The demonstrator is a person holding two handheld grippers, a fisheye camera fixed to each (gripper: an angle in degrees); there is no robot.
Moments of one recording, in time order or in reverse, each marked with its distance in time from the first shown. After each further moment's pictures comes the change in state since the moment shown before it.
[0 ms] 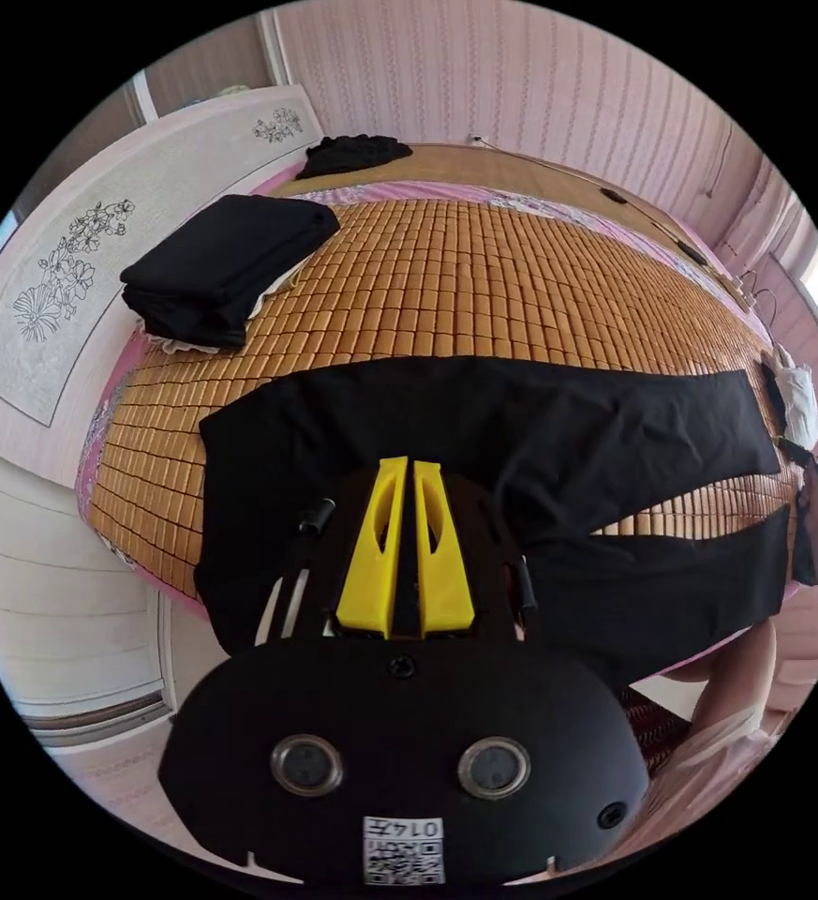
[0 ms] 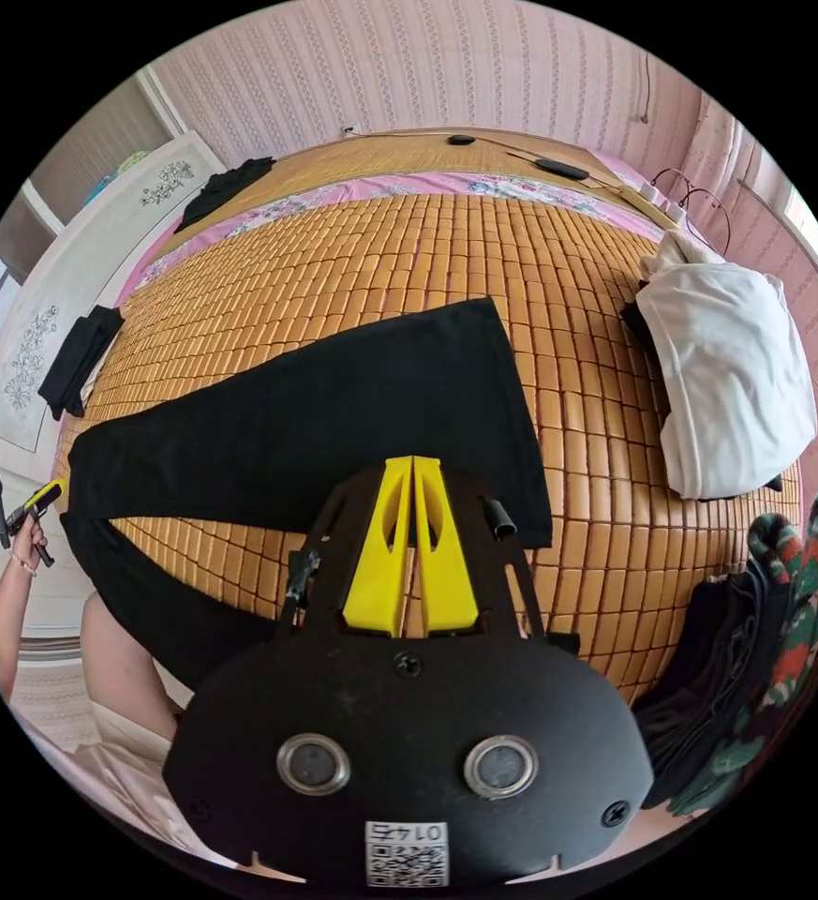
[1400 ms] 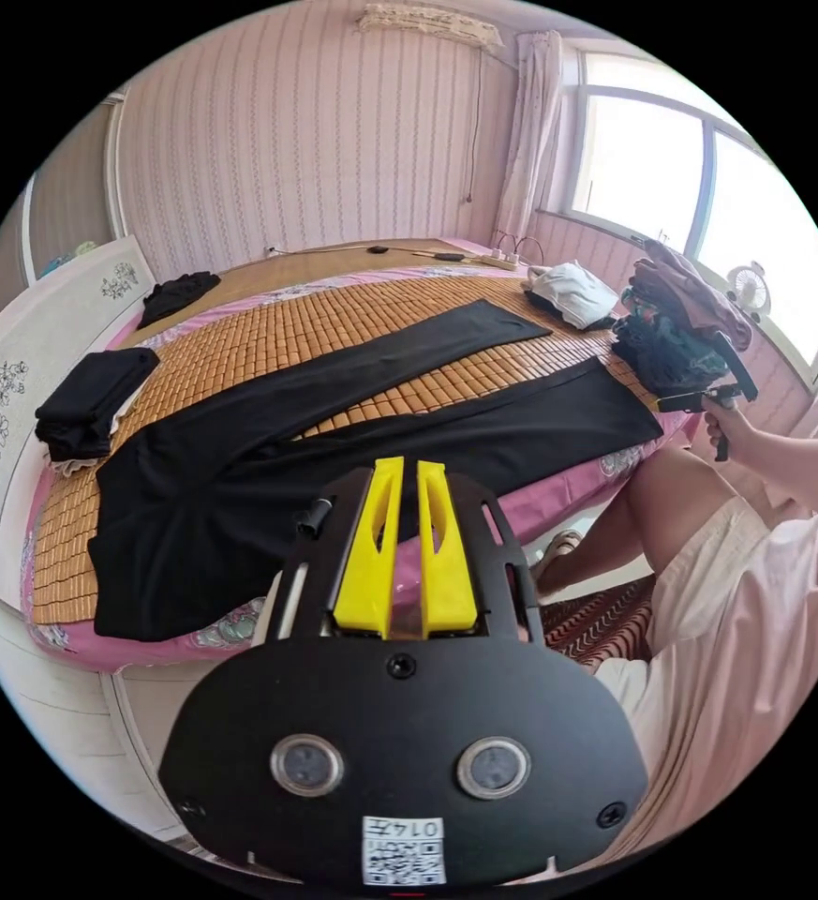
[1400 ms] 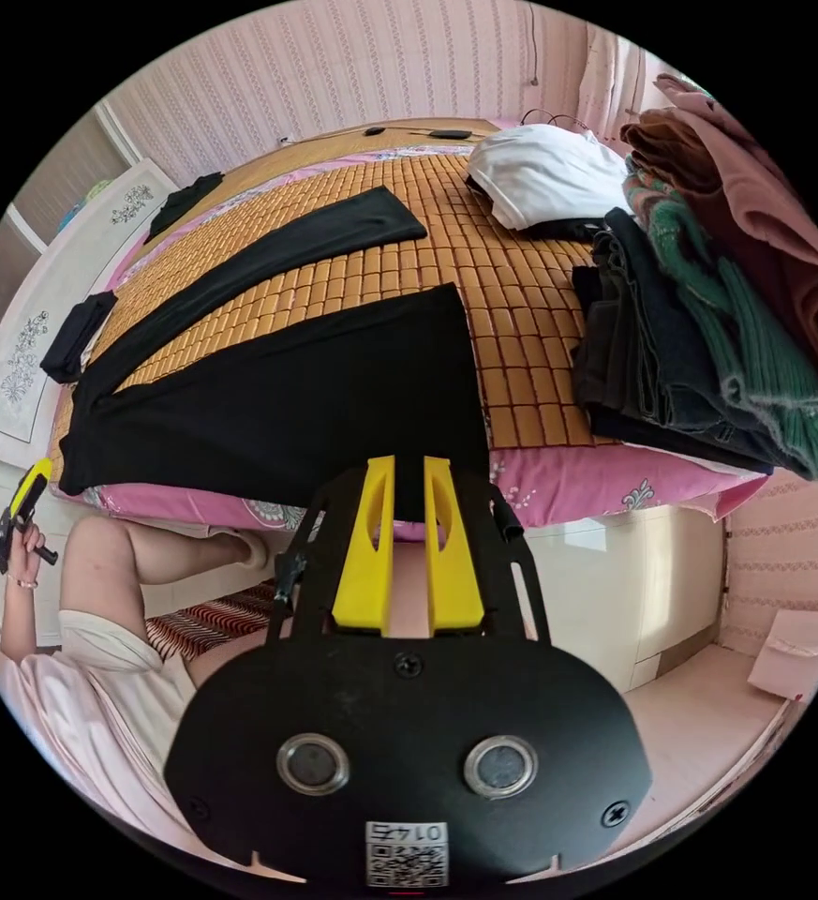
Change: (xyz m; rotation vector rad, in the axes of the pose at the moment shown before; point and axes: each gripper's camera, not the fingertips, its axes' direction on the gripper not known) left arm 0.158 0.273 -0.123 0.300 0.382 0.500; right arm 0.015 0.262 -0.027 -0.003 0.045 0.155
